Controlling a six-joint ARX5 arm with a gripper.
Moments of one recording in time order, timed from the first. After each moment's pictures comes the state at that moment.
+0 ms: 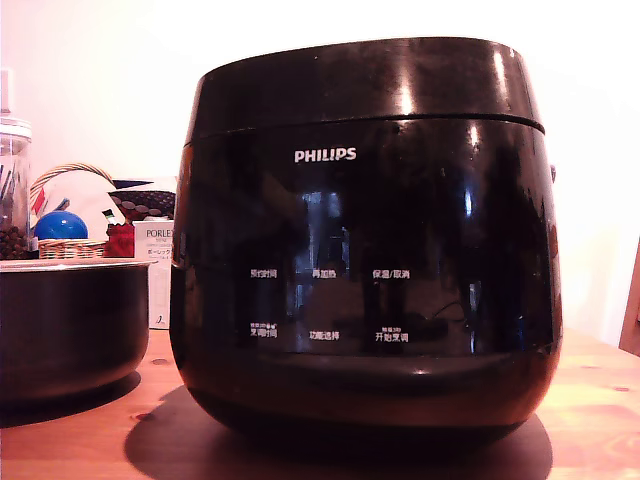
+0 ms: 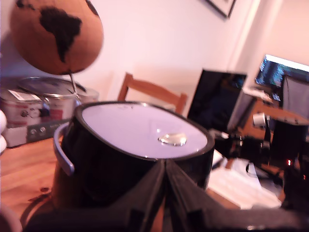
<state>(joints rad) -0.10 0.28 0.35 -0.09 0.98 -0.33</state>
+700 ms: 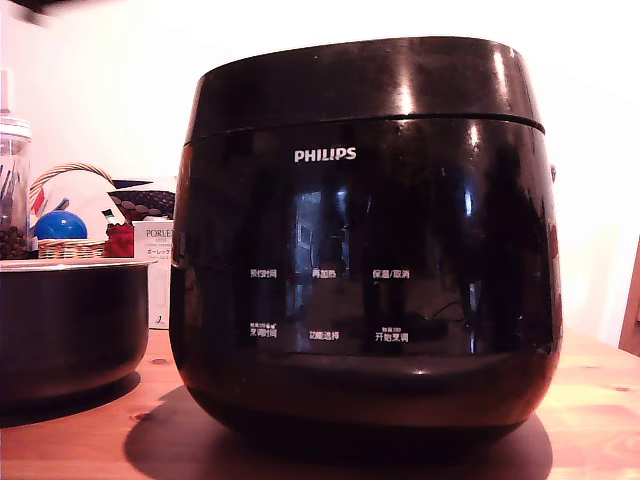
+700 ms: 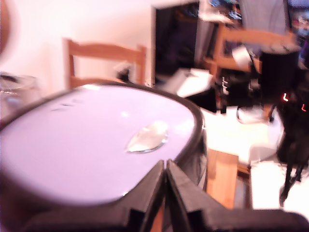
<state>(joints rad) -0.61 0.85 0.54 0.08 0.67 0.09</state>
